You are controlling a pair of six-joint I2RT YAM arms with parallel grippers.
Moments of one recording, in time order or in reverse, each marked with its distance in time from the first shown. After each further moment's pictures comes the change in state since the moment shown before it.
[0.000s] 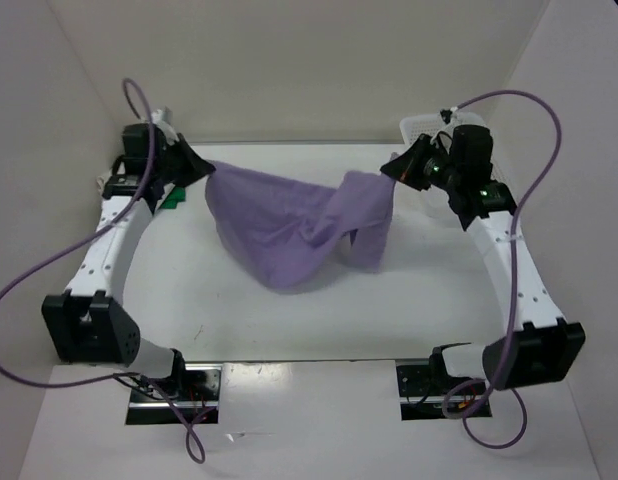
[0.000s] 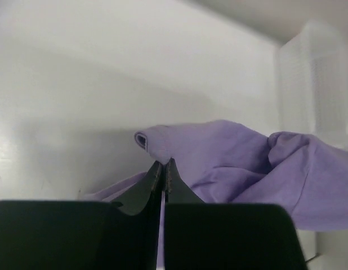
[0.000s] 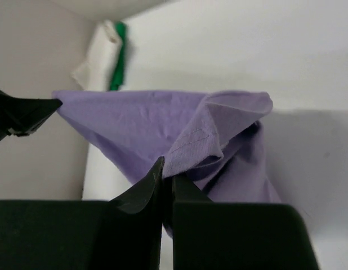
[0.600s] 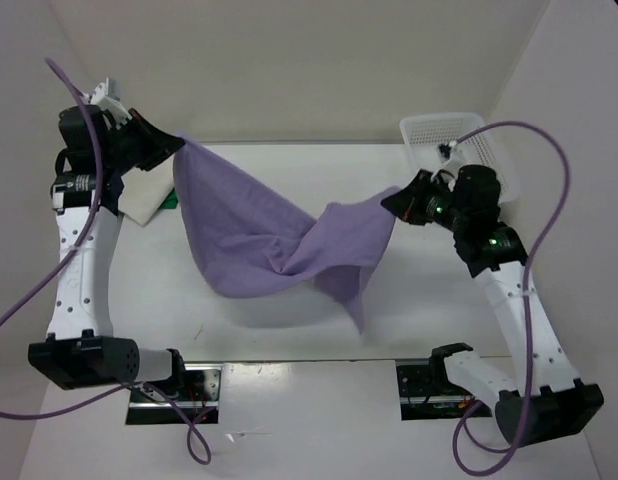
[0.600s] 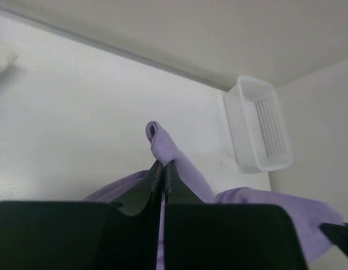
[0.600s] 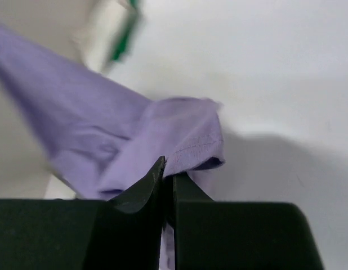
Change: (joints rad) left arm 0.168 -0.195 0.289 -0.159 0.127 -0.048; right arm 0.075 -0.338 -0.104 -0.003 -0.027 -0.090
